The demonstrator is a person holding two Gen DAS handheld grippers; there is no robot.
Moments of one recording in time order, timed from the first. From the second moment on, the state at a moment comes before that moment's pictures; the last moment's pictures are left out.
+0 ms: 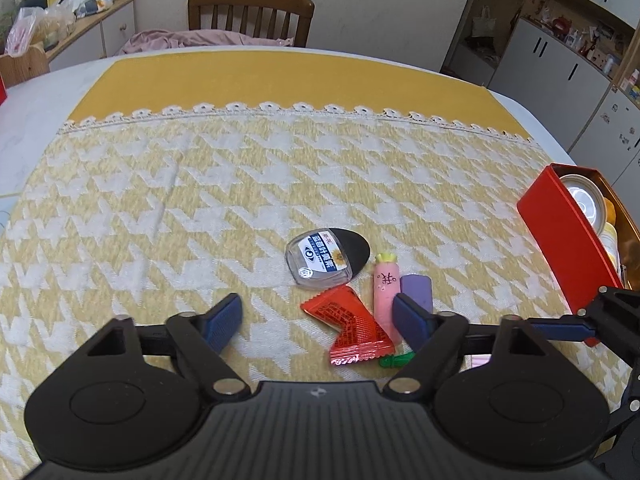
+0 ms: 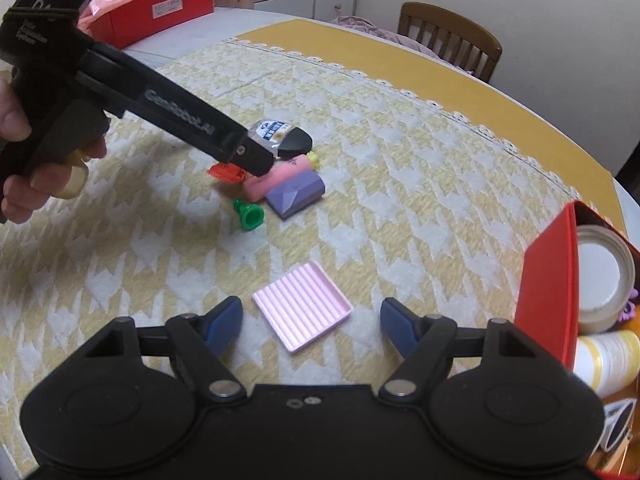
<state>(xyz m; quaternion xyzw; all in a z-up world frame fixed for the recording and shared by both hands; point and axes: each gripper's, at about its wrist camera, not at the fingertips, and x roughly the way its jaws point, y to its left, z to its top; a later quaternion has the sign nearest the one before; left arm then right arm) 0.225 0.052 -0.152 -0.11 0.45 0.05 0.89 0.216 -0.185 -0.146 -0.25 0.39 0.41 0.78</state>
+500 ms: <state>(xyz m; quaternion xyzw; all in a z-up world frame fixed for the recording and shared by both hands) 0.222 0.046 -0.156 -0.07 0.44 0.06 0.89 0.211 -0.184 -0.145 -0.23 0.38 0.43 0.78</state>
